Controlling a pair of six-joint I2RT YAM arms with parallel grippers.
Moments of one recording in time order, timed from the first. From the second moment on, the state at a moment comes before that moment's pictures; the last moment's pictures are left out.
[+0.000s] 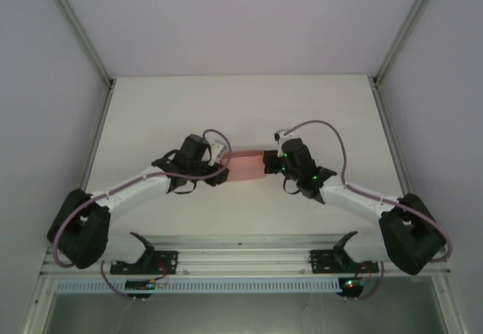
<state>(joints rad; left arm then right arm) -0.66 1.35 0.78 -0.28 0.21 -0.22 0.66 1.29 0.63 0.14 0.03 0.48</state>
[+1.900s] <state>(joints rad) -0.58 1.44 1.14 -0.70 0.14 0.15 0.69 1.30 0.64 0.10 0.02 0.39</state>
